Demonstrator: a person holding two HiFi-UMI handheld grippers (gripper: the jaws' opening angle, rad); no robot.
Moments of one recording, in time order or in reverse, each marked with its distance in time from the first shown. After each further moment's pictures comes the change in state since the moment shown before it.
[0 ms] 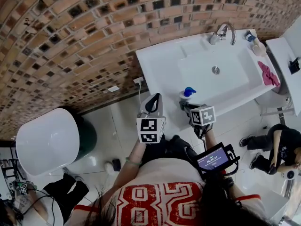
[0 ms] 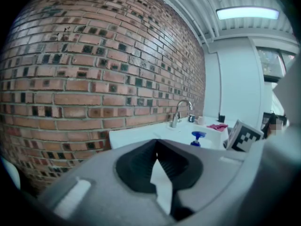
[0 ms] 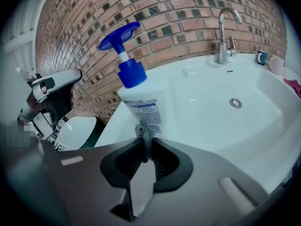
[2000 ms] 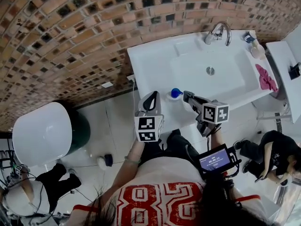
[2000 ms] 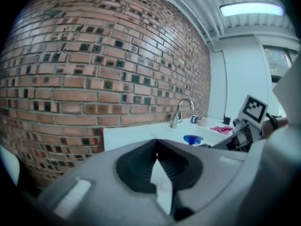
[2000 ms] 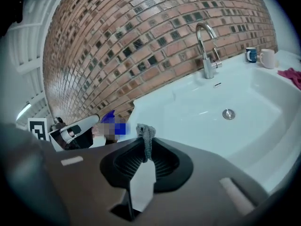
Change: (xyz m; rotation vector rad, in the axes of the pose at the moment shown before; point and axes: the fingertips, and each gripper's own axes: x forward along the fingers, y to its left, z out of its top) left arm 0.027 -0.042 0.001 -0.050 0.006 0.051; right arm -0.082 -0.037 0.067 0.095 -0.203 0.139
